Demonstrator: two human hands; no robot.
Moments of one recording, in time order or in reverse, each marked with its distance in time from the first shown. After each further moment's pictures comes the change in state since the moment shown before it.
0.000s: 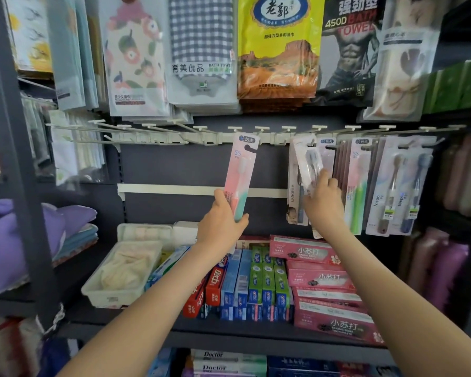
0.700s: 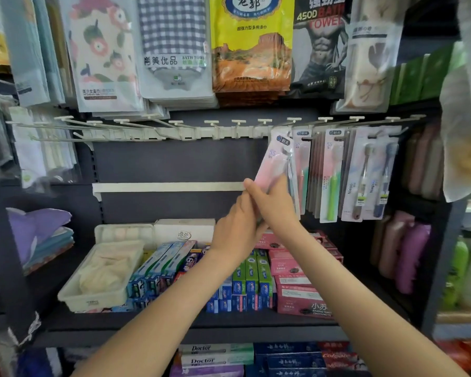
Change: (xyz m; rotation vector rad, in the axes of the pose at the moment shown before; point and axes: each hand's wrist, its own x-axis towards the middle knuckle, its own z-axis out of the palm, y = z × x) left_hand -0.032 0.052 0.014 0.001 -0.109 0.302; right_hand -0.071 -0.066 -0.026 0.739 -0.164 0.097
